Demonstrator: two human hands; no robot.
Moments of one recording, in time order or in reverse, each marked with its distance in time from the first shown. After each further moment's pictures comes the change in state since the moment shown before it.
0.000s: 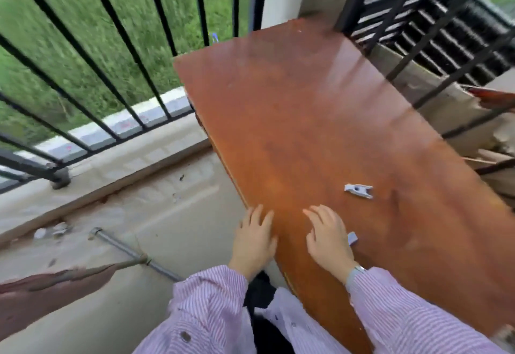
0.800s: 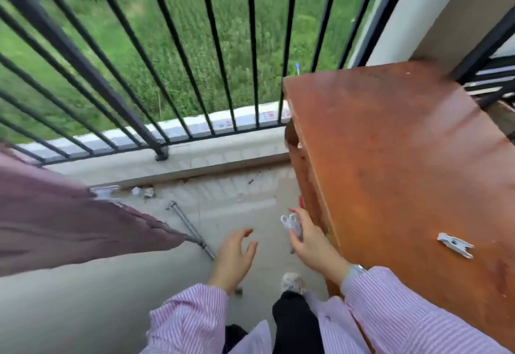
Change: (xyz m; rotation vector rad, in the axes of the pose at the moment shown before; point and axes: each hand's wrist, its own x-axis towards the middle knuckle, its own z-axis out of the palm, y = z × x) left_hand -0.120 -0.114 -0.059 -0.474 0.351 -0.429; right_hand 0.005 -0.167 0.008 0.504 -0.372 -0.253
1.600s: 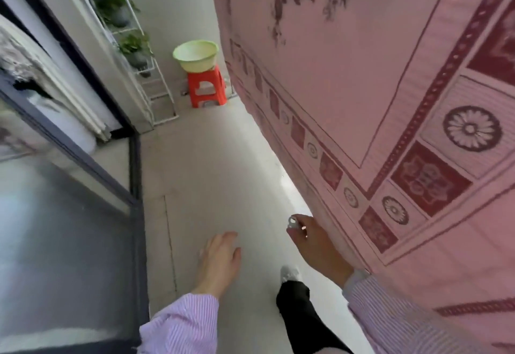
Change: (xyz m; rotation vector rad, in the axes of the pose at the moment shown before) left_hand -0.371 -0.462 -0.333 0.007 0.919 -1.054; right_hand -0.052 -0.423 0.626 -0.373 -0.848 -0.832
